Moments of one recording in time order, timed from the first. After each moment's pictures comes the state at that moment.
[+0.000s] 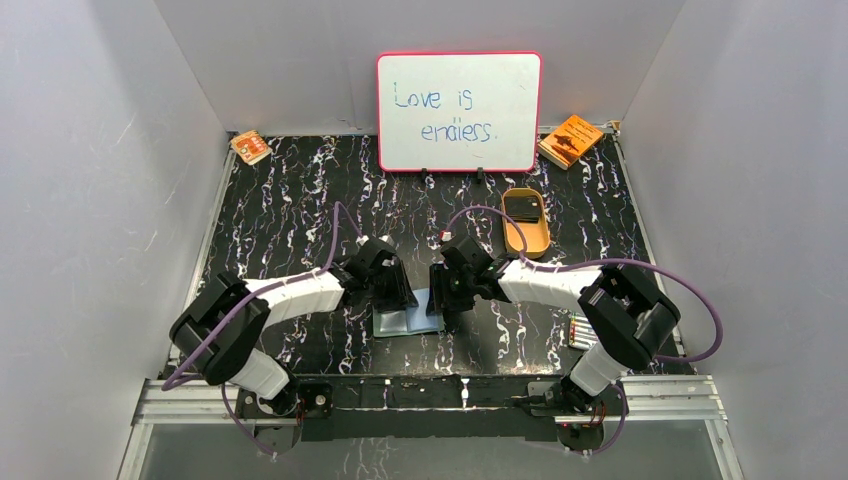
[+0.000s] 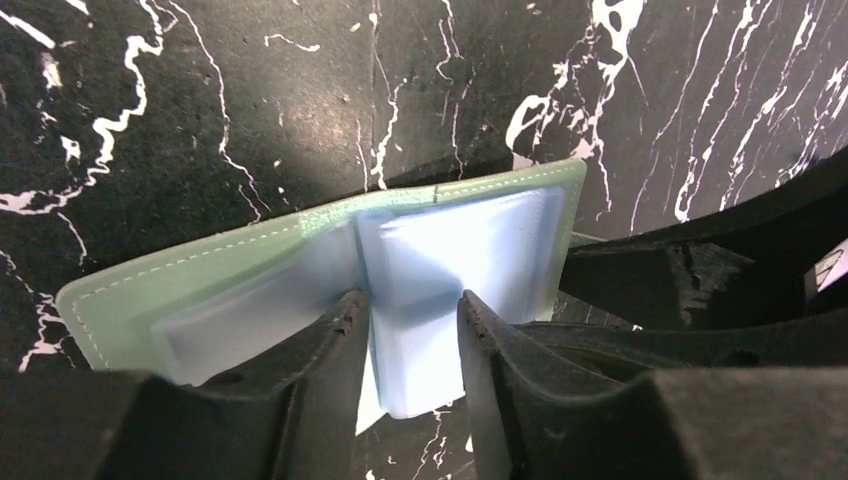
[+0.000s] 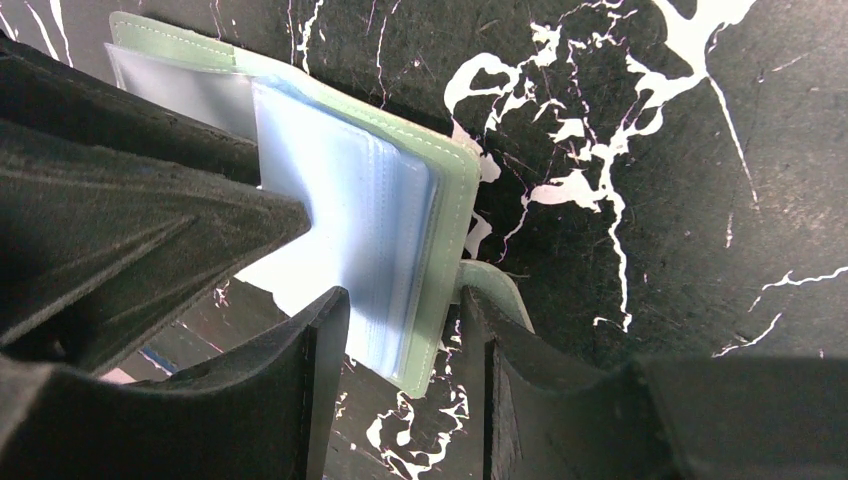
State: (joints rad) left arm -0.75 1.49 0.67 -0.13 0.12 -0.92; right arm 0.87 1.58 0.81 -0.23 -0.19 0.70
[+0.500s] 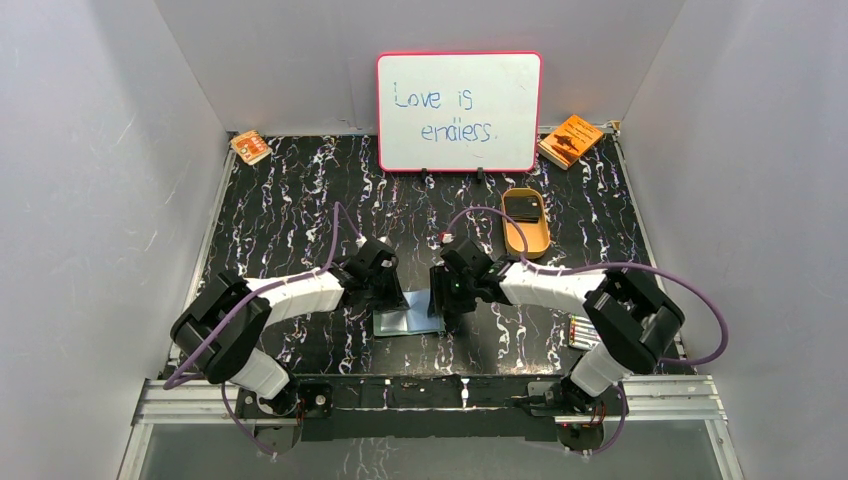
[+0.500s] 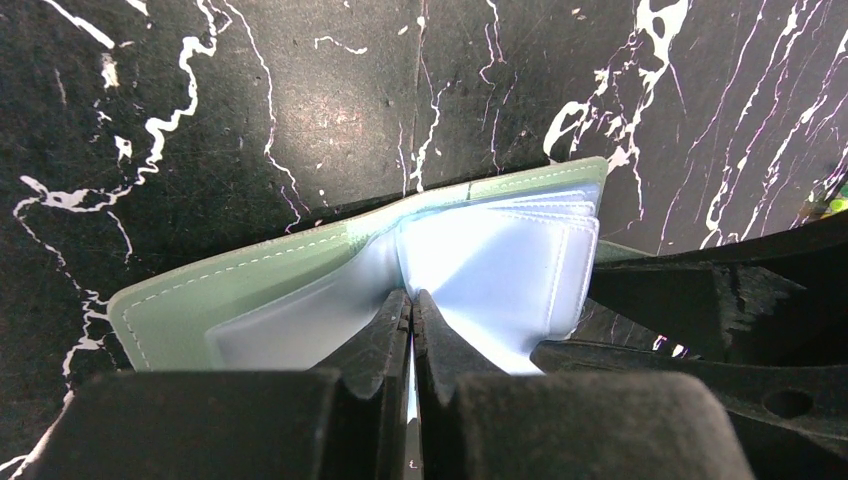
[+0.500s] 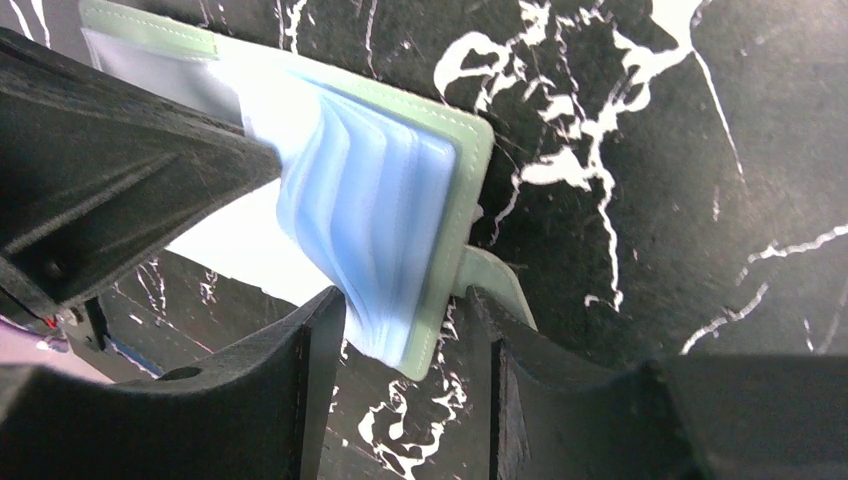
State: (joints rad) left arm -0.74 1.51 0.68 -0.16 0.09 -0.89; right arm 0.88 1.56 0.81 -0.25 -0.16 0.70
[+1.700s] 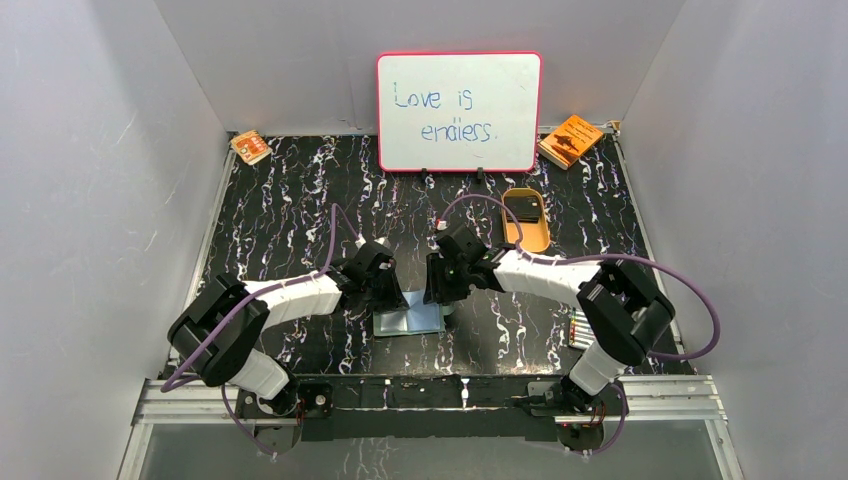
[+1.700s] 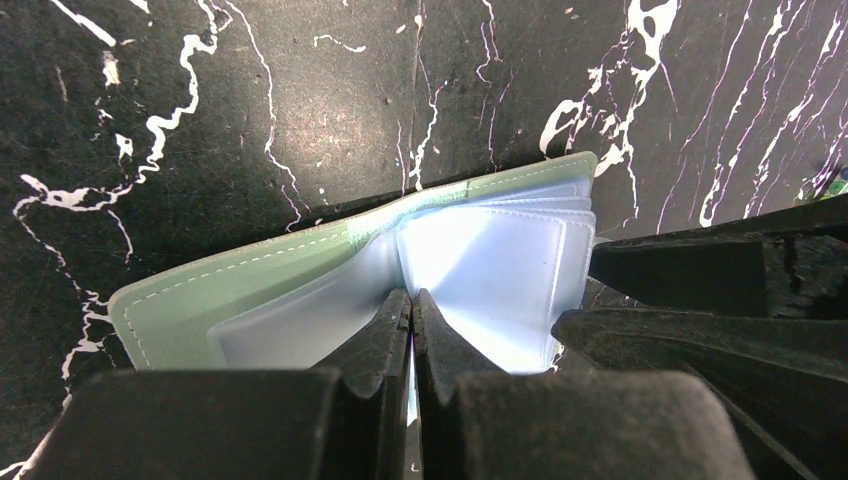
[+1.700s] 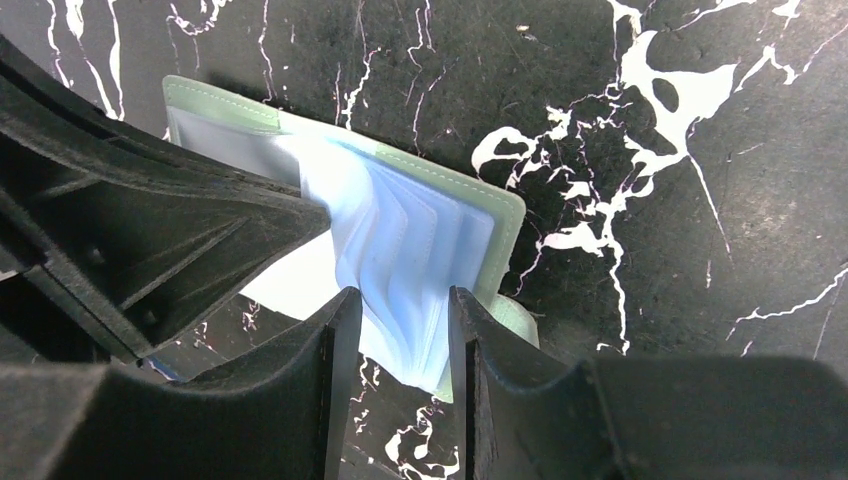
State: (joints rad) left arm -0.74 1.49 0.64 -0.11 0.09 -0.89; right arm 0.86 1.60 0.91 -0.30 -0.17 0.68
